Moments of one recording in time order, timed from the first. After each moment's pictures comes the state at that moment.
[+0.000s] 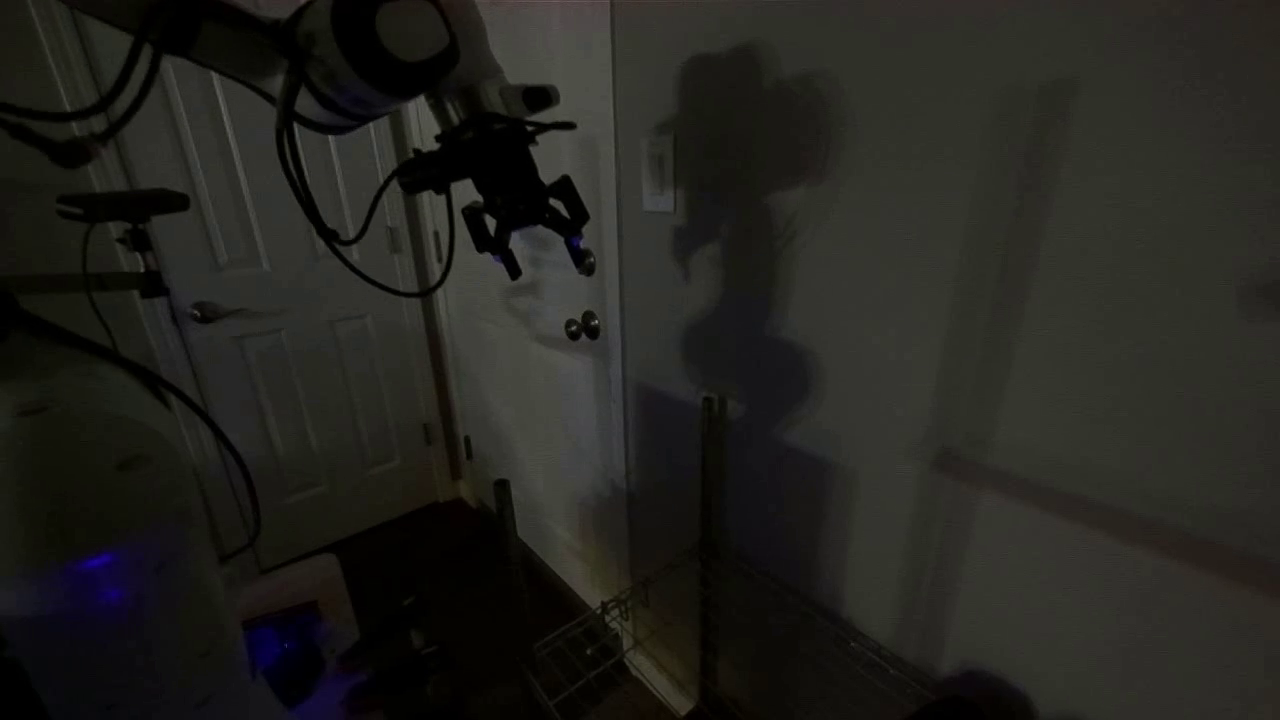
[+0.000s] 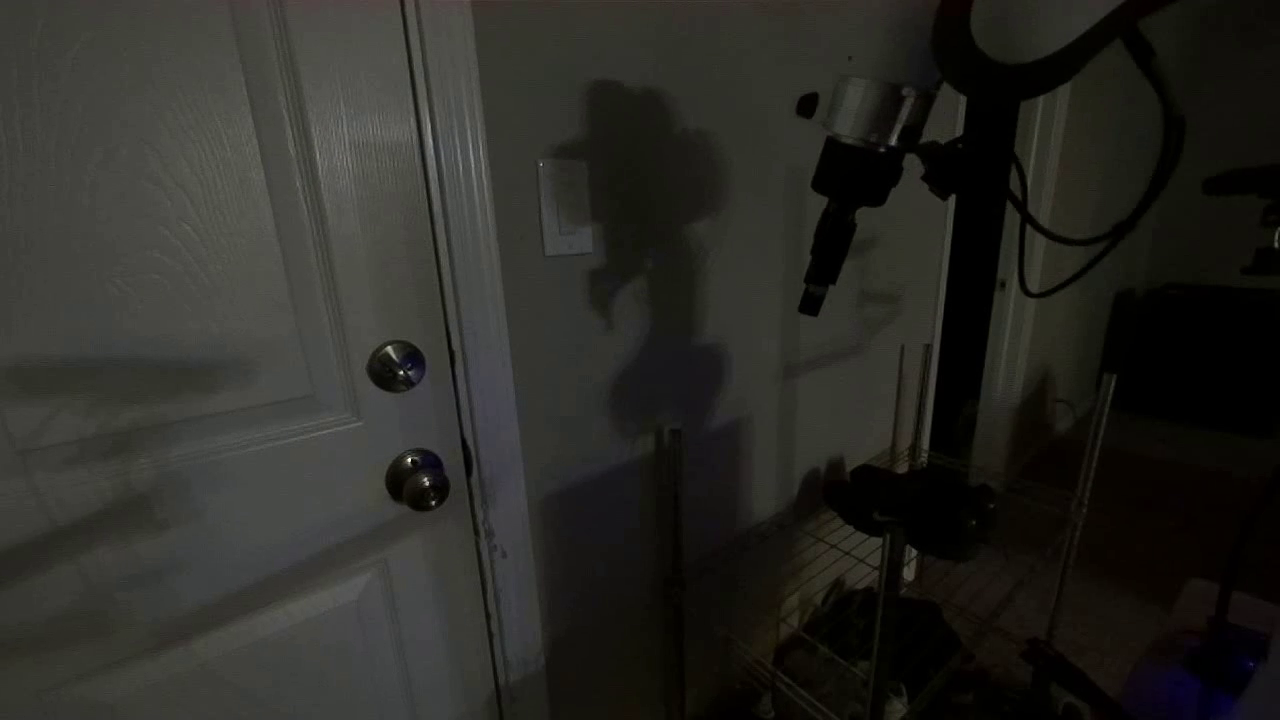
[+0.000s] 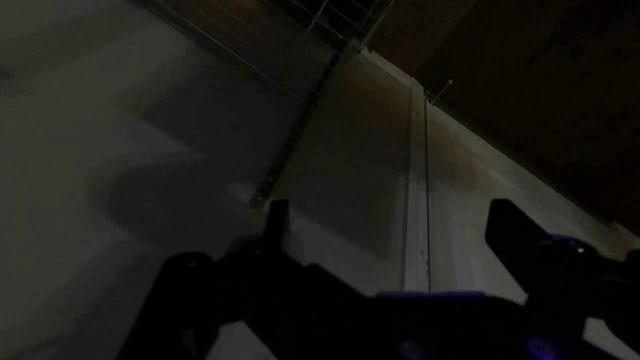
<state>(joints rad) 0.24 -0.62 0.10 -2.50 -0.09 2.22 -0.26</state>
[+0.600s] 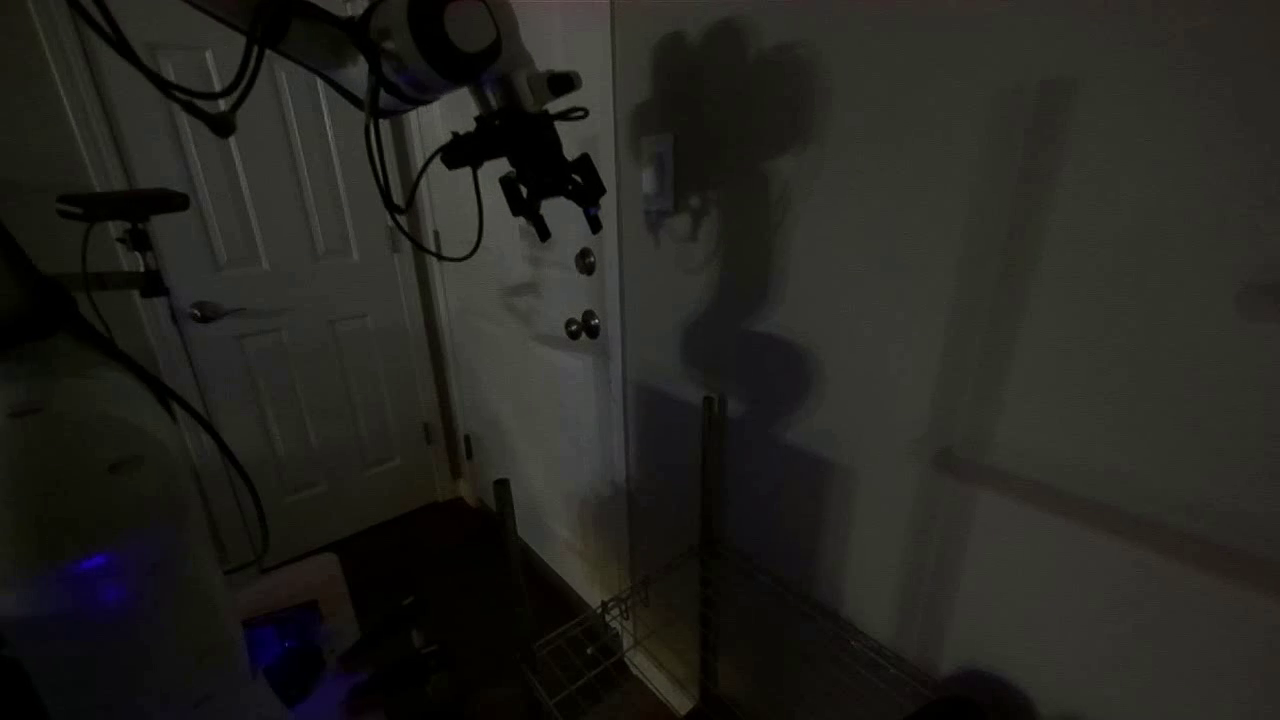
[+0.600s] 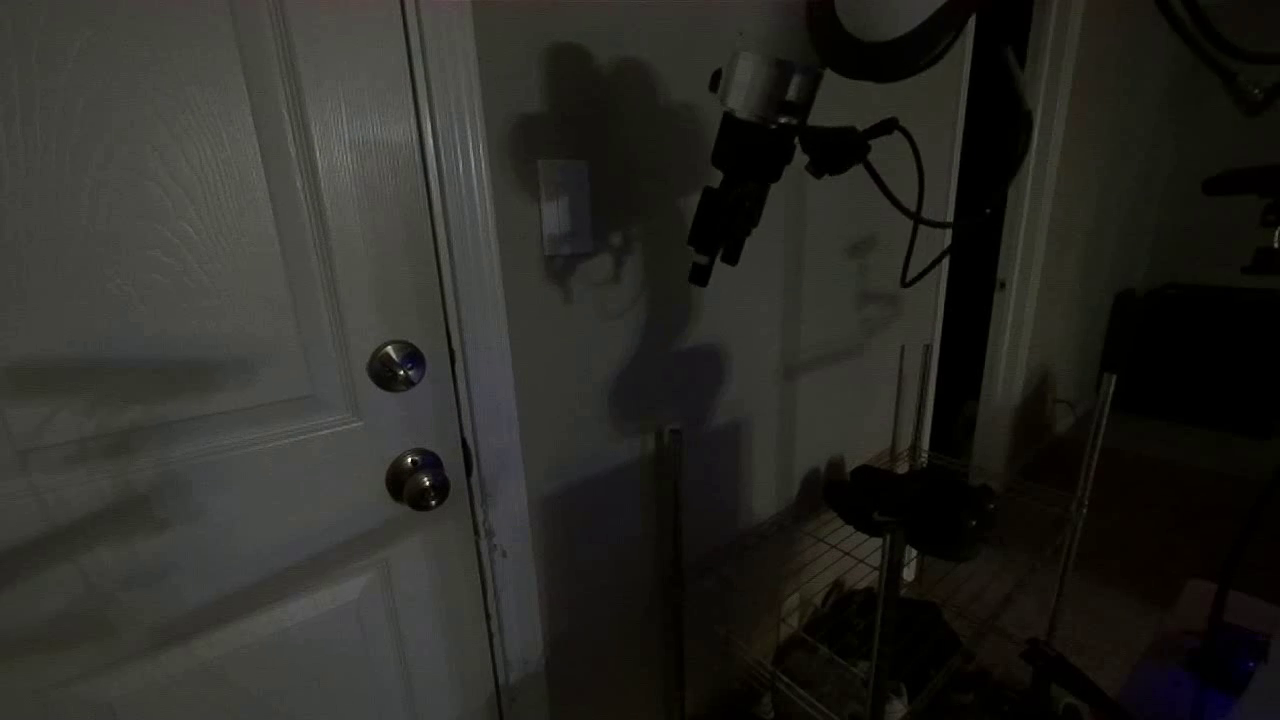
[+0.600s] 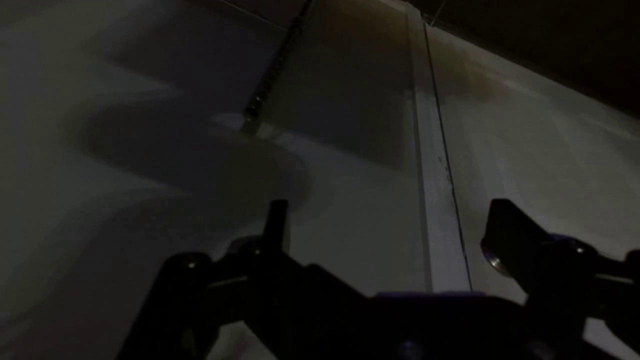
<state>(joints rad) 0.21 -0.34 0.20 -2.21 -0.09 2.26 0.02</state>
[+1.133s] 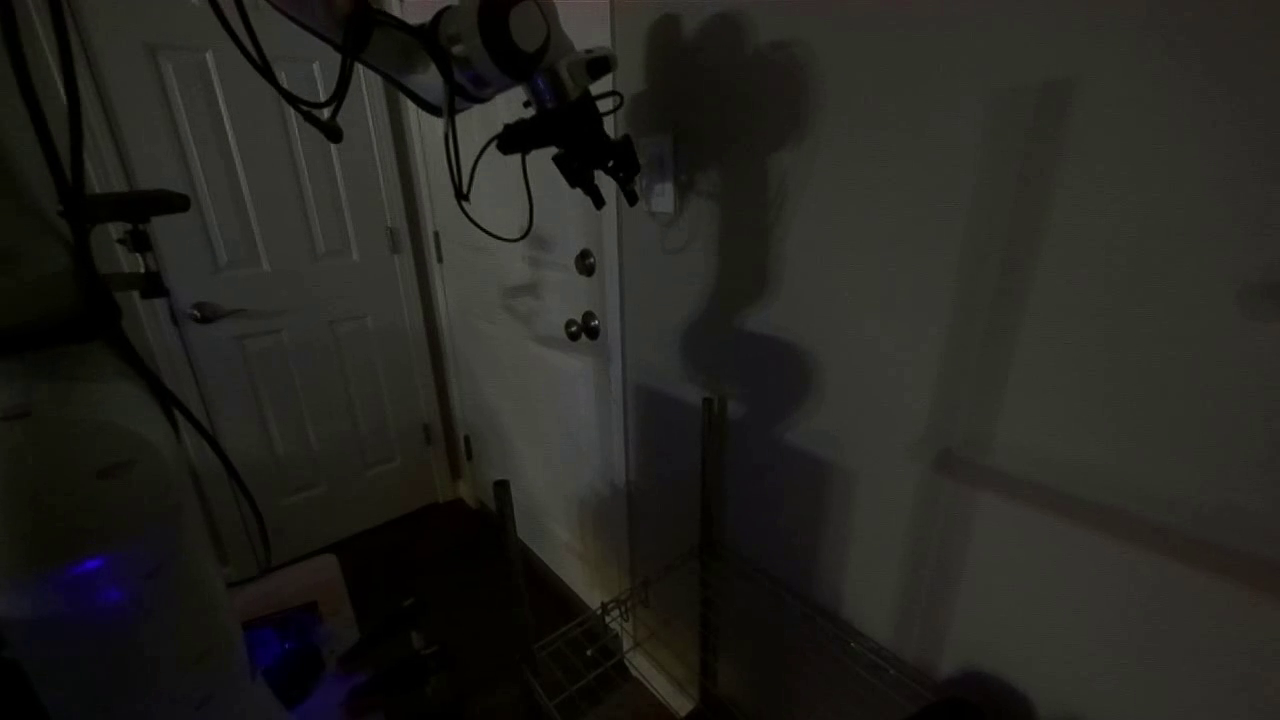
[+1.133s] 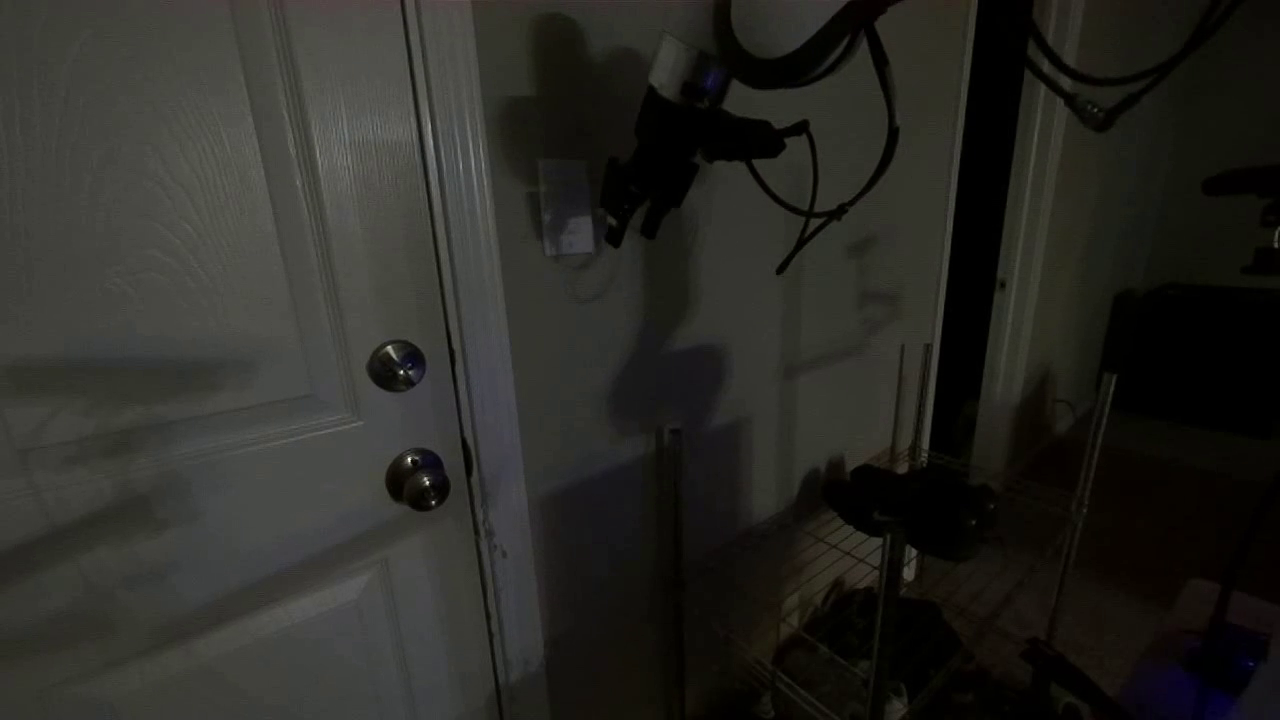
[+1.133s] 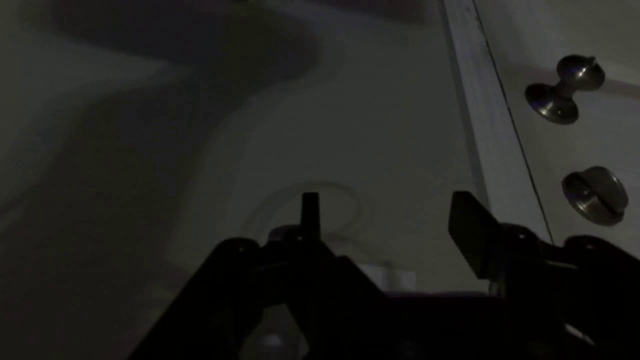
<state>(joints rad) 0.18 -0.11 0.23 -1.94 -0.18 2.40 0.22</state>
